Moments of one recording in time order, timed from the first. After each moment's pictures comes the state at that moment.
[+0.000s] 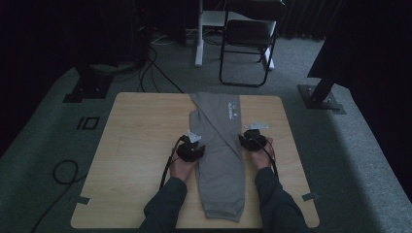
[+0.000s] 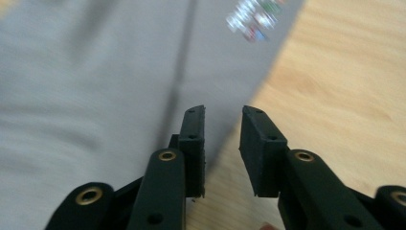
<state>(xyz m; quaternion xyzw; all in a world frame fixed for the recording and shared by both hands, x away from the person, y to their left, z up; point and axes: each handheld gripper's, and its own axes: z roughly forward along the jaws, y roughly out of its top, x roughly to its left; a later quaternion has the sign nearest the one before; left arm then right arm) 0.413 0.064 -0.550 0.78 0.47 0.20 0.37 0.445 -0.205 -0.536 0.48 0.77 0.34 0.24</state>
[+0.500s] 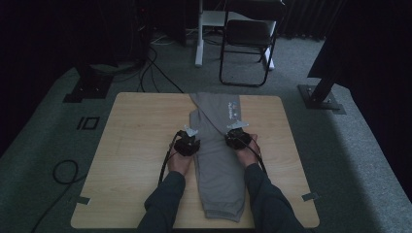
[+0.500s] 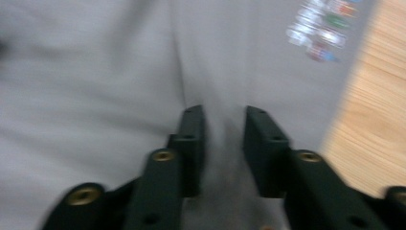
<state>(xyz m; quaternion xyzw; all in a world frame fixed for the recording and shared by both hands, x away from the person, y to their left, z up) 0.428 0.065 -0.554 0.78 0.47 0.21 0.35 0.460 -0.161 -0.547 0.45 0.81 0.30 0.25</state>
